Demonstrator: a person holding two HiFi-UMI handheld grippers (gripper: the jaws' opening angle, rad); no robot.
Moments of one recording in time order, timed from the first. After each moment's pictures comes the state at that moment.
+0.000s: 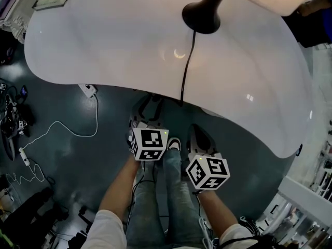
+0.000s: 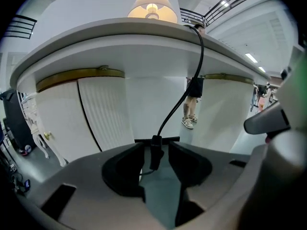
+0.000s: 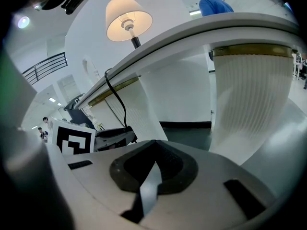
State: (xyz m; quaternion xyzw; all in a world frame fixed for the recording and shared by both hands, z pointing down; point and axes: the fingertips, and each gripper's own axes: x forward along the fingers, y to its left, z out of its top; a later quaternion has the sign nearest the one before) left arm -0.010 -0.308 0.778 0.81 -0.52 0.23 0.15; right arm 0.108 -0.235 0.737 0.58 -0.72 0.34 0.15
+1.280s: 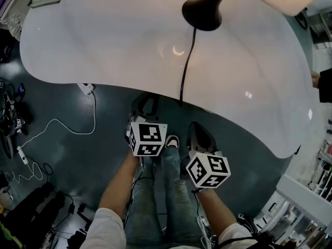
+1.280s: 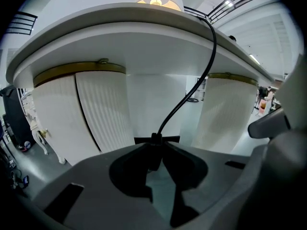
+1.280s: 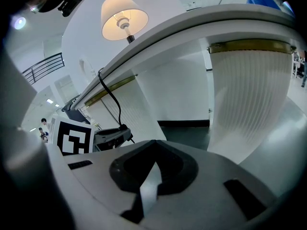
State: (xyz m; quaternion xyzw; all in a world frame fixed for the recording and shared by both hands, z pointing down) left arm -0.013 -0.320 0.788 0.80 -0.52 0.23 0.17; right arm 0.111 -0.240 0.746 0.58 -0.71 0.35 0.16
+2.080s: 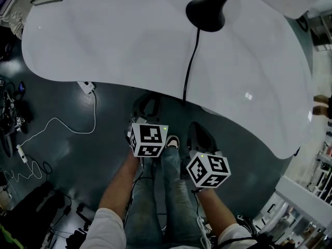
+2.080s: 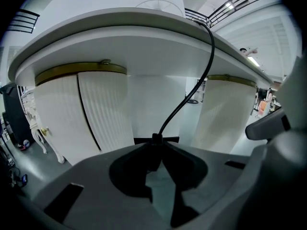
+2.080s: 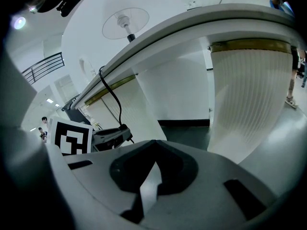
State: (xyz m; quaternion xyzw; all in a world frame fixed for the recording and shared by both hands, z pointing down) left arm -0.014 -0.317 0.787 0.80 -0.53 0.23 0.17; right arm 0.108 -0.239 0.748 0.58 -0.71 0.36 0.16
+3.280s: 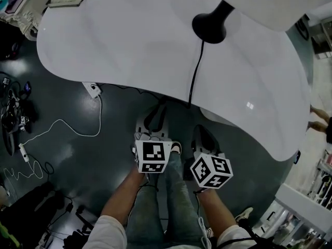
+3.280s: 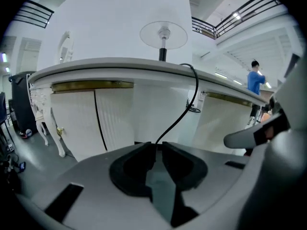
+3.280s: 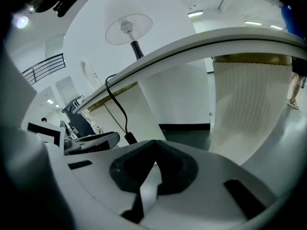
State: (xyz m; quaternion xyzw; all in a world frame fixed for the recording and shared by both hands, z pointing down) left arm -0.020 -0.286 0.734 0.80 -0.55 0.18 0.19; right arm 0.105 -0.244 0.722 0.59 -0.72 0.34 0.15
